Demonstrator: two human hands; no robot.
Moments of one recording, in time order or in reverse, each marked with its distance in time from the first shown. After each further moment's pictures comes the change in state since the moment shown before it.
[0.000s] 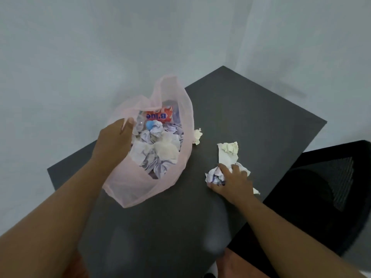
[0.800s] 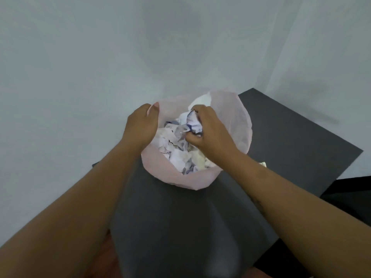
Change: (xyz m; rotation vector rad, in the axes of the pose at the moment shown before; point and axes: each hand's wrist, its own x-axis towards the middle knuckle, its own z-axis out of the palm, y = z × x) left_hand 0.010 0.002 -0.075 -0.267 0.132 -0.090; right_hand 0.012 -0.212 -0.168 0.584 0.241 -0.666
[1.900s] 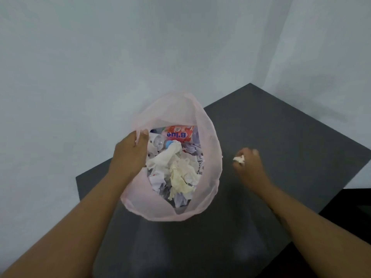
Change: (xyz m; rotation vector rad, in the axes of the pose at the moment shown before) left_hand -0.007 0.002 0.065 0.095 -0.012 -0.063; right_hand -0.056 0.218 -0.024 -0.028 0.041 0.537
